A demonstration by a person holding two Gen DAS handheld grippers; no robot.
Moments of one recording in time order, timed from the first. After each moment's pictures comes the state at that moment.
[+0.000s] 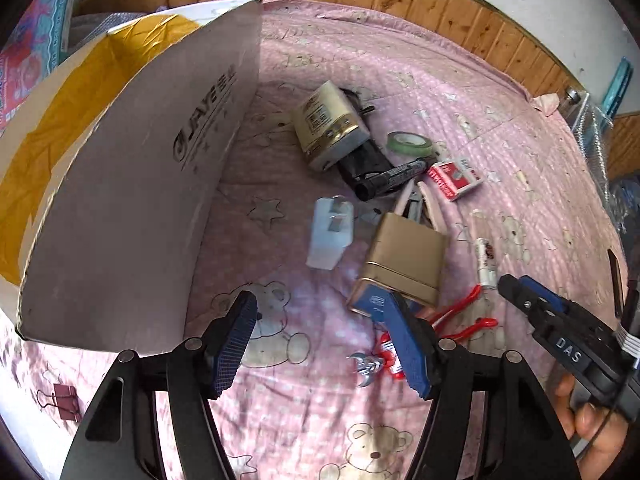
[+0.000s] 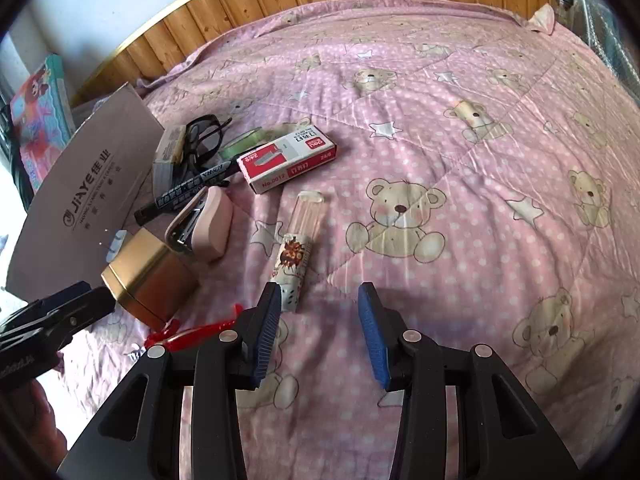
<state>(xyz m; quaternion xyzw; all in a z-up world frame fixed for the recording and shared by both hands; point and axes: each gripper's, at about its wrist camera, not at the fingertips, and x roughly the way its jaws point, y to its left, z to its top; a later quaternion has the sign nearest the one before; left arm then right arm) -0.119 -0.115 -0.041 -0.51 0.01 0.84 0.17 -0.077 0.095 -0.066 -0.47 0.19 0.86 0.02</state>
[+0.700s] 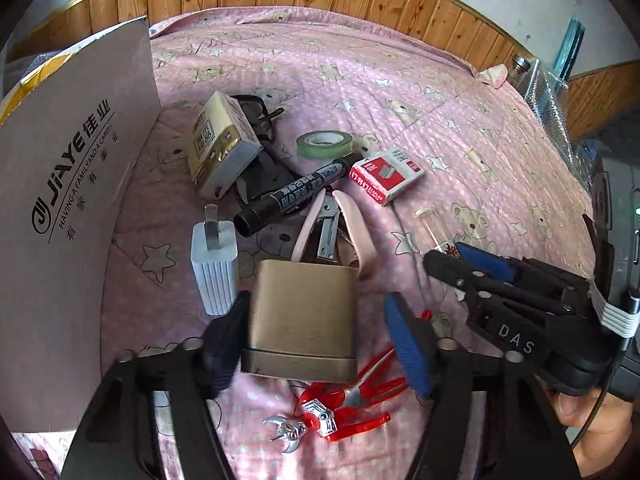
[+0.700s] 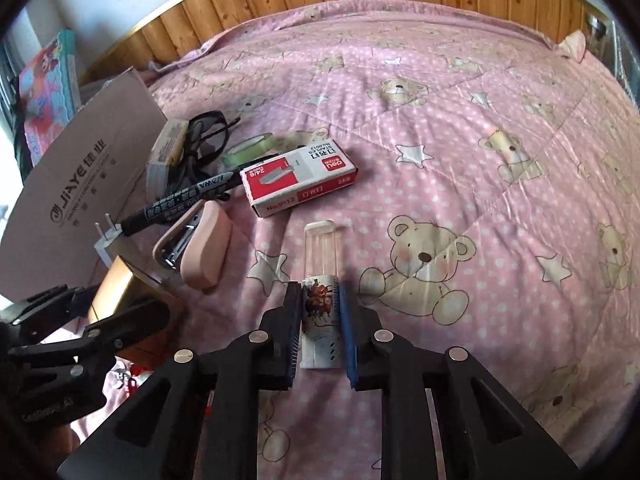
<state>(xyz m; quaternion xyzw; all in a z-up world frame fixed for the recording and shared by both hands) -0.135 -0.062 -0.064 -0.50 0.04 0.82 0.26 -0.100 0.102 -0.063 -0.47 0.14 0.87 0.00</state>
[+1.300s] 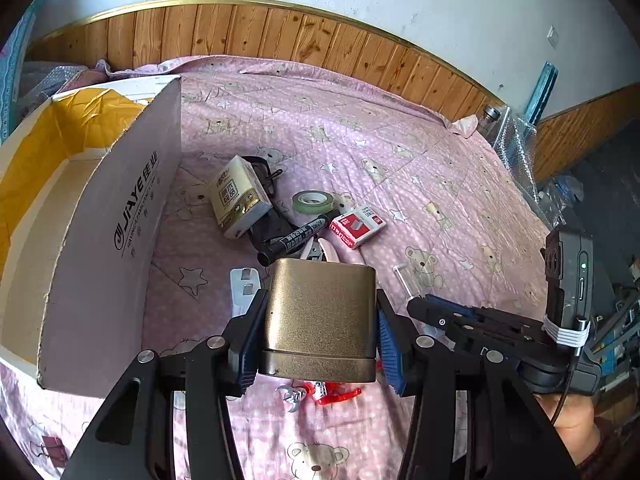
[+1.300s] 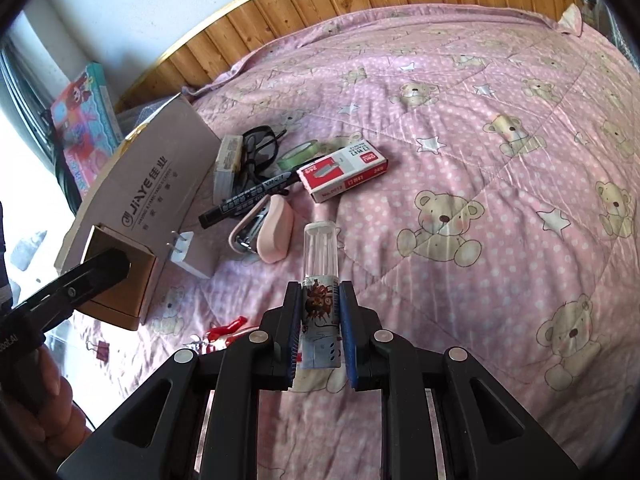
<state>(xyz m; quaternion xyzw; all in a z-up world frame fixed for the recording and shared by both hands) -0.111 -0.100 -0.001 -0.44 -0.02 0.85 0.29 -0.057 0.091 -0.032 -0.45 0.20 0.87 -0.04</state>
